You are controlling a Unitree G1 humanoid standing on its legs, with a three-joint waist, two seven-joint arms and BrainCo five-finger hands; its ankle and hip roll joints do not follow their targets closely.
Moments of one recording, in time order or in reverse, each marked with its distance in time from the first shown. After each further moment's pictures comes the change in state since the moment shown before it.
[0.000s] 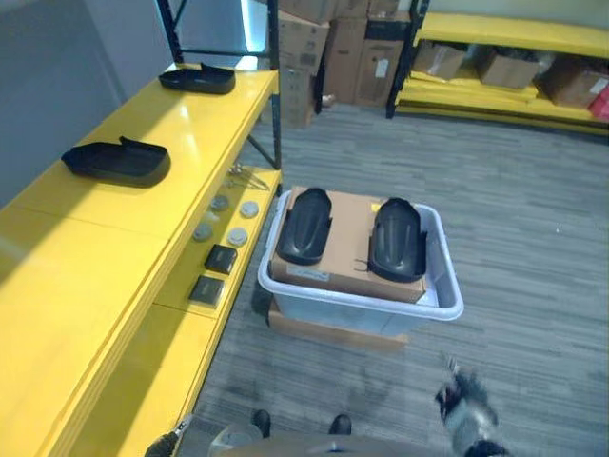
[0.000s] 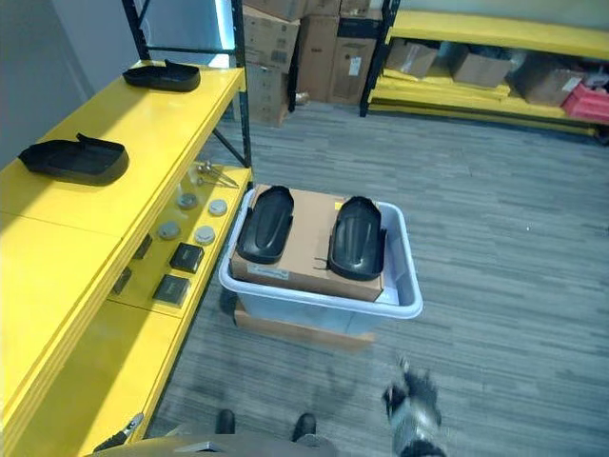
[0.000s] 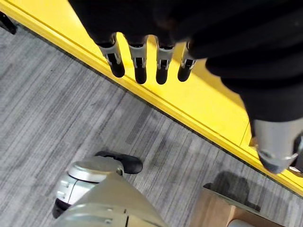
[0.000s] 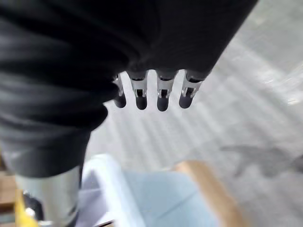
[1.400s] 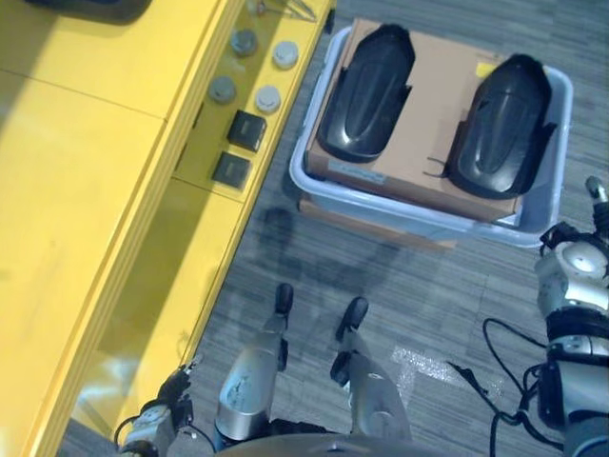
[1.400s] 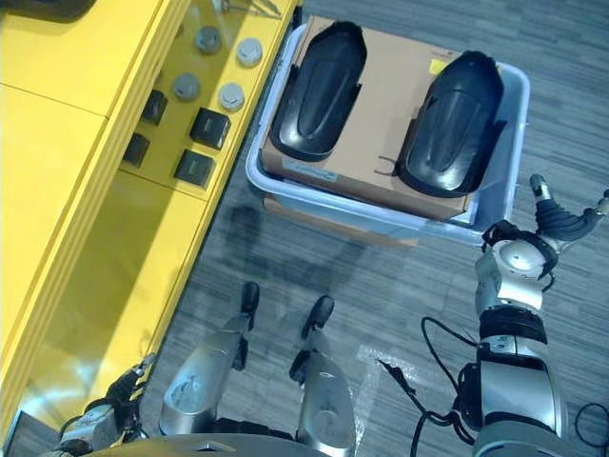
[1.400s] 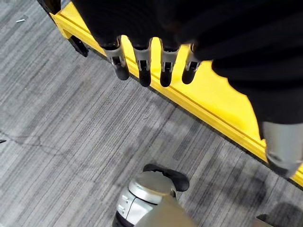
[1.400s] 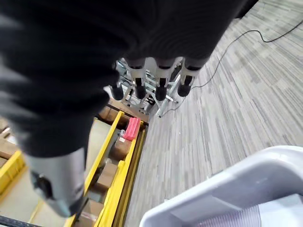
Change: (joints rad) left arm -0.150 0.031 -0.050 -0.086 -0.090 -0.030 -0.089; right arm -0.501 -0.425 -0.105 -0.005 -0.184 0.027 -0.329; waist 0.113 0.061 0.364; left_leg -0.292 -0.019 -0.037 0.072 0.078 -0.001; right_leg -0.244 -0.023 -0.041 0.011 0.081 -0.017
